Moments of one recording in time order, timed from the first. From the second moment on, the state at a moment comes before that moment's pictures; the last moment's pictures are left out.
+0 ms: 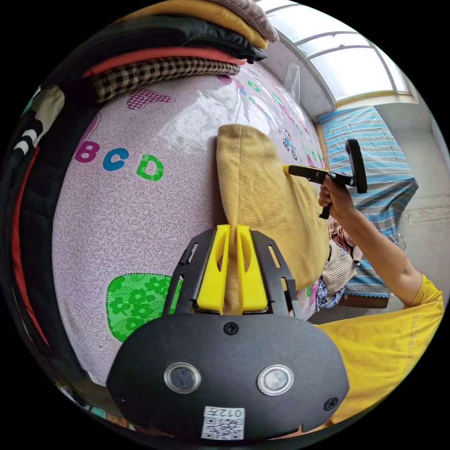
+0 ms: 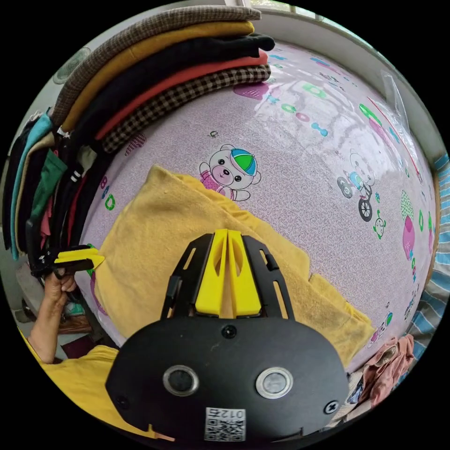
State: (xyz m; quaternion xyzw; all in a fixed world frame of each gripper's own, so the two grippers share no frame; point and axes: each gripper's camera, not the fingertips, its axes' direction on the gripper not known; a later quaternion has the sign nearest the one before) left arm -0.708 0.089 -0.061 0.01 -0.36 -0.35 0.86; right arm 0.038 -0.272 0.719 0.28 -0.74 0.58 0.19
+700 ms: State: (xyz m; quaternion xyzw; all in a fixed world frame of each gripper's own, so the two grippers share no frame) left arm -0.645 0.096 0.163 -0.16 -0.41 -0.15 0.89; right arm -0.412 -0.126 0.501 0.09 -0.66 0.73 -0.15
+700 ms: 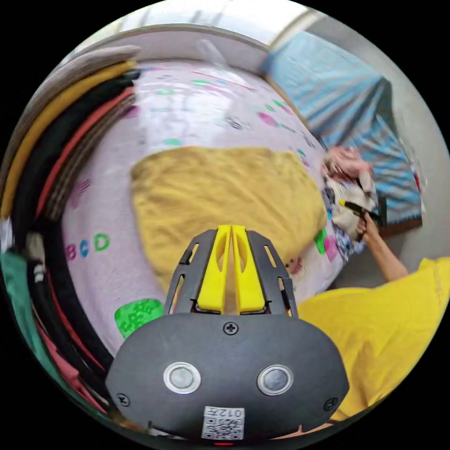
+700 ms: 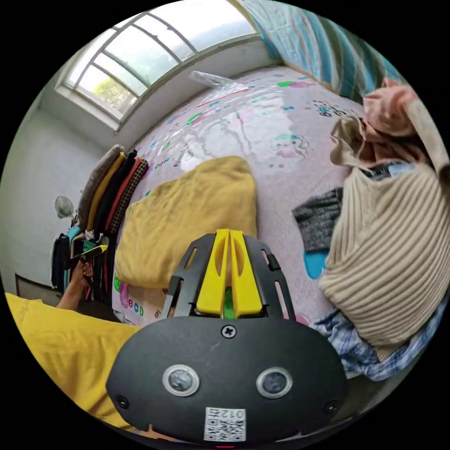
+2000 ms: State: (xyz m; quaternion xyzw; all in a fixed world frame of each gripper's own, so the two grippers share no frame) left arm -0.665 0.277 0.681 -0.44 -0.45 0.03 0.77; right arm -0.317 -0.190 0.507 0.40 -0.72 0.51 0.24
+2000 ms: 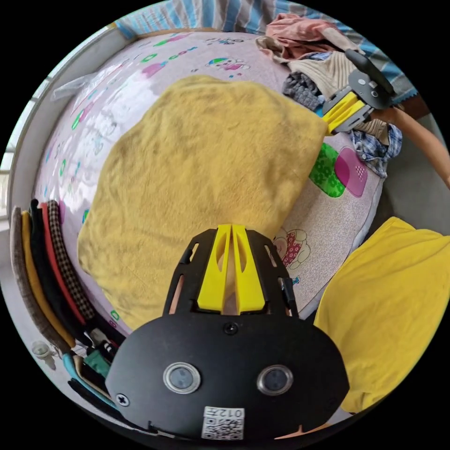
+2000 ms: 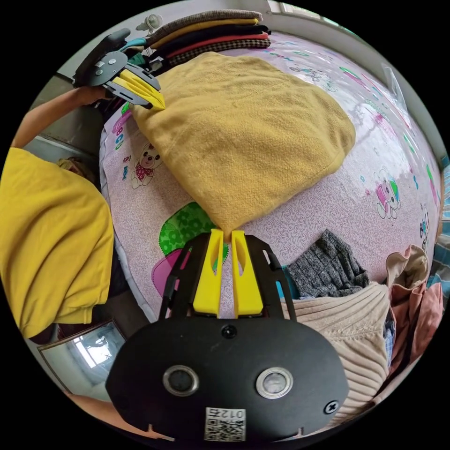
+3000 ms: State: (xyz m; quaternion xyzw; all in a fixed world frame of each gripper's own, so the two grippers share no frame) left arm -0.676 0.258 0.491 -0.37 -0.47 -0.04 0.80; right arm -0.127 -0.201 0.525 0.22 -0.74 0.58 0.26
